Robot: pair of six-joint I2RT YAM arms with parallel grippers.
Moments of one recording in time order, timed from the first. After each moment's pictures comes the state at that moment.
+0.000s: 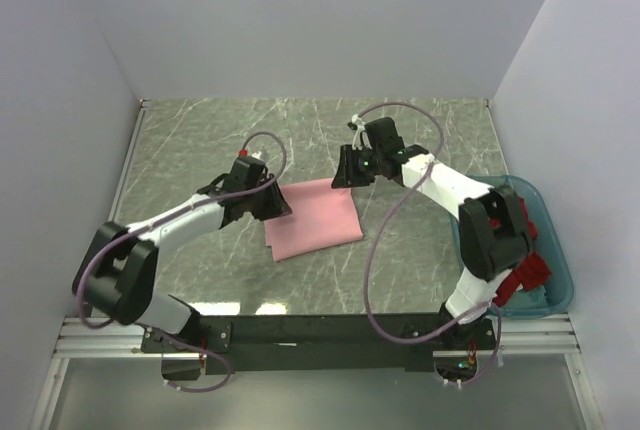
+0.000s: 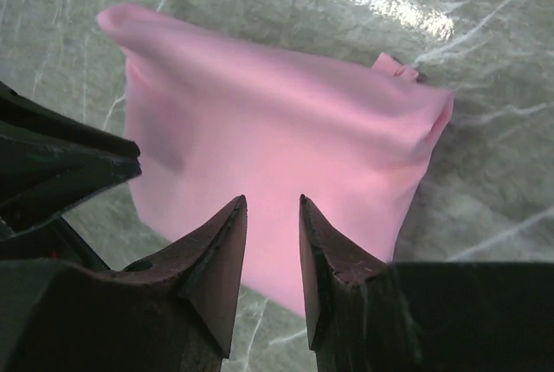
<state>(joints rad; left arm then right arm) -0.51 1.41 0.82 -0.23 0.14 -0.76 0.45 1.68 1.21 -0.34 -0.37 0.35</state>
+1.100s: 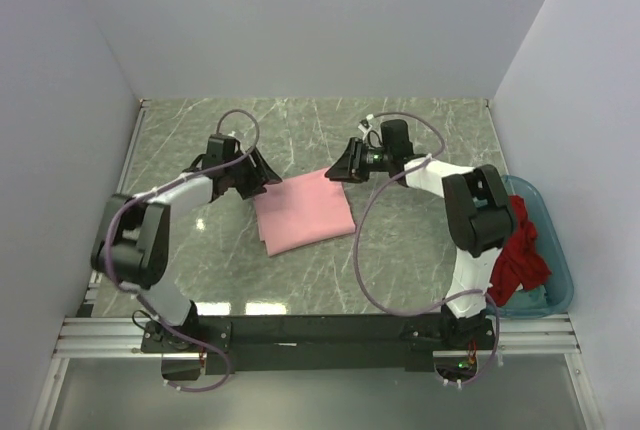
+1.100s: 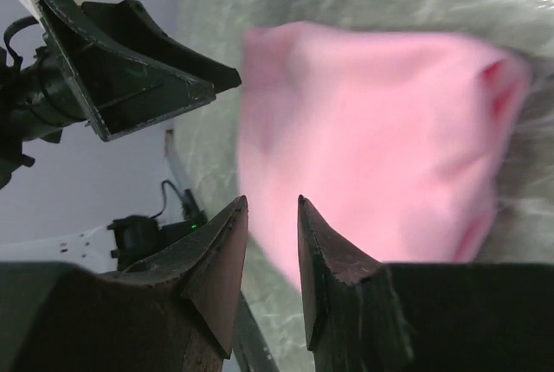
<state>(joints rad) -0.24 1.69 0.95 -0.05 0.34 -0.76 0.31 1.94 1.17 0.14 -0.82 0.72</state>
